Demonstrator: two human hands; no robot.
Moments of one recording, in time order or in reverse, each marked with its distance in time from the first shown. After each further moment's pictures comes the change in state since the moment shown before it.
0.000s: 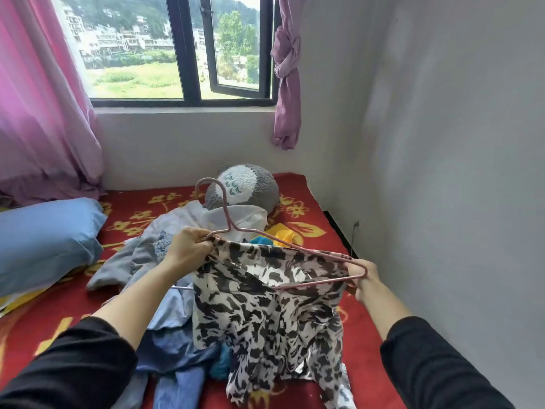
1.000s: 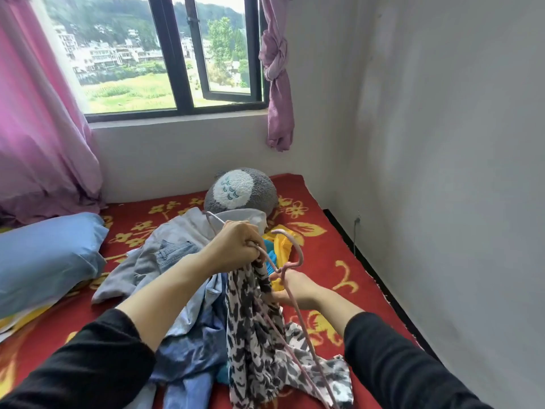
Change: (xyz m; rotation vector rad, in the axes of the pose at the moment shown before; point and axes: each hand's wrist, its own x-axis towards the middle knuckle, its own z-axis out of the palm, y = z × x) left_hand -0.006 0.080 0.040 0.250 -0.325 0.452; right_hand -0.094 -0.006 0.063 -0.963 -0.705 -0.518
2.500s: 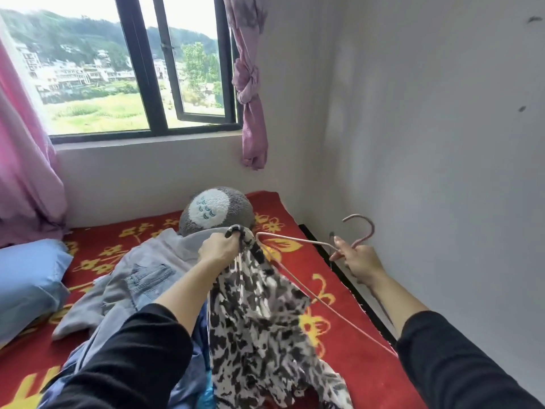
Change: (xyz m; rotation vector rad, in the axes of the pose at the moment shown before) left_hand 0.048 -0.004 0.024 -0.027 0.244 -0.709; right_hand -0.081 0.059 -0.107 0.619 0.750 0.190
